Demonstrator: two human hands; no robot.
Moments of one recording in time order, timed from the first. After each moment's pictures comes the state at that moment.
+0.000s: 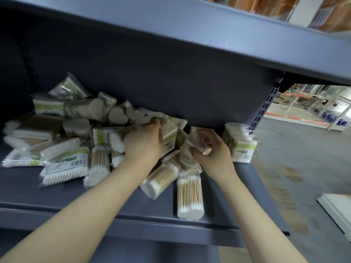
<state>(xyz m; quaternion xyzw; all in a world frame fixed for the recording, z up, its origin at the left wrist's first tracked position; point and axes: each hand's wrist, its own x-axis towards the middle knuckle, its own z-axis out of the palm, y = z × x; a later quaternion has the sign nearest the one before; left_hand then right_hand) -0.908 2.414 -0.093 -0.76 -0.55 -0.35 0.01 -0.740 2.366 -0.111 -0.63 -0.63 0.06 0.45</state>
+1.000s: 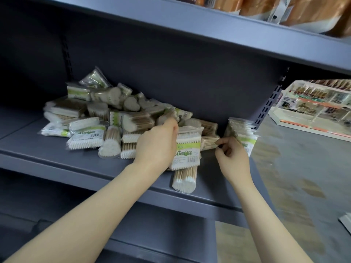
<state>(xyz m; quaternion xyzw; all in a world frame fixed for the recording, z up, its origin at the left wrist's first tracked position) -0.901 2.319 -0.080 -0.75 -0.53 -0.38 -0.07 -0.708 2.313 -0.120 -0.66 -0.58 0.08 0.47</state>
